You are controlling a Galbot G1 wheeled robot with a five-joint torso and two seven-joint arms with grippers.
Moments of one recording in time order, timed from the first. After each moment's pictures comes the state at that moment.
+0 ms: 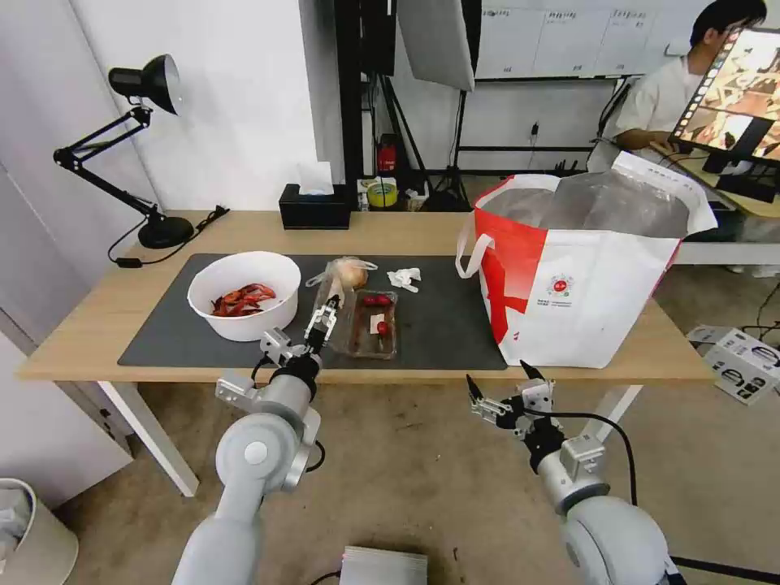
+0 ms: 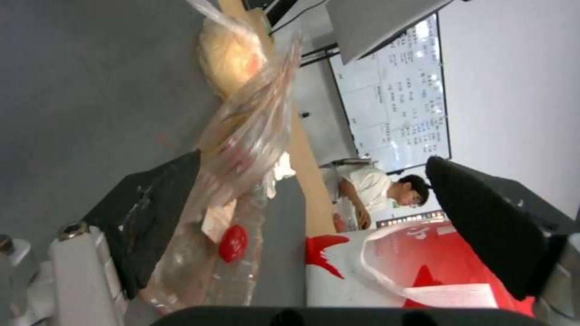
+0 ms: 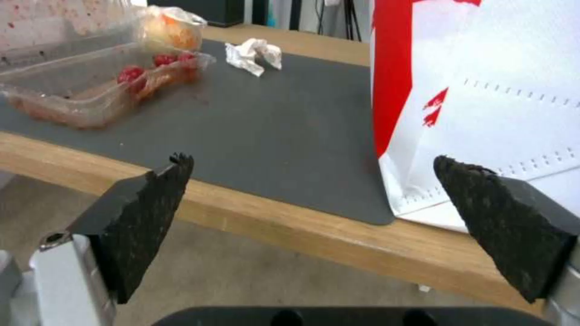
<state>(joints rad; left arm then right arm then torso) 1.16 -1.43 -0.35 -2.07 -1.37 0.12 -0.49 -1.51 1.25 0.44 2.14 0.14 -0.23 -0.01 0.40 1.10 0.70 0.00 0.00</state>
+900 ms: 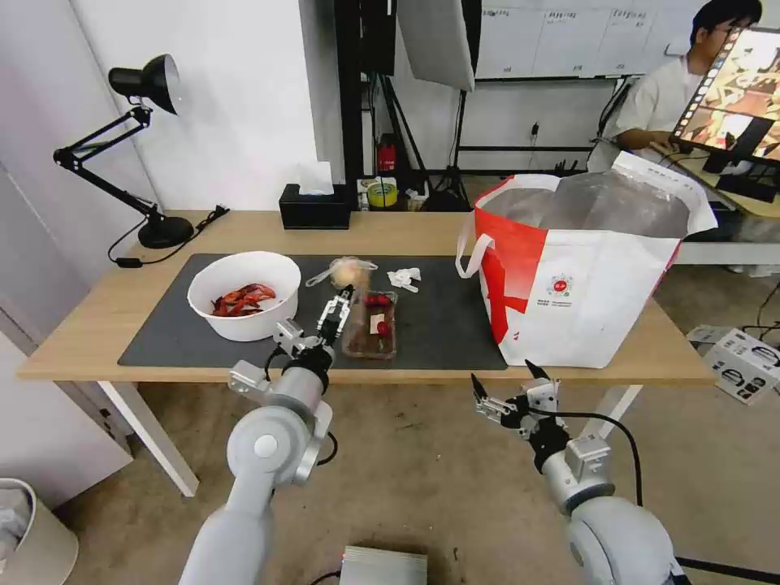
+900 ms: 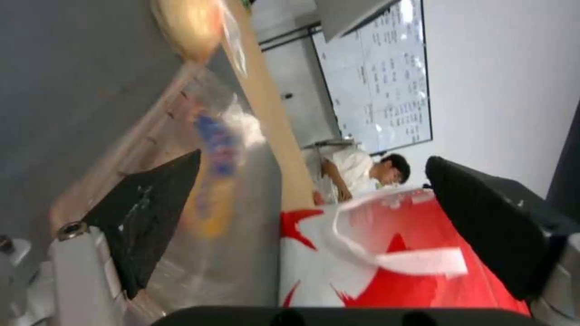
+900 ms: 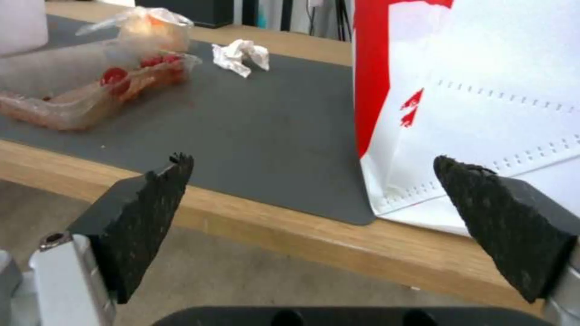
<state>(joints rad) 1.14 -1.46 -0.27 -2.06 -1.37 0.13 -0.48 -1.51 1.26 0.46 2.14 0.14 -0.23 -0.01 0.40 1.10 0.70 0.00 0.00</state>
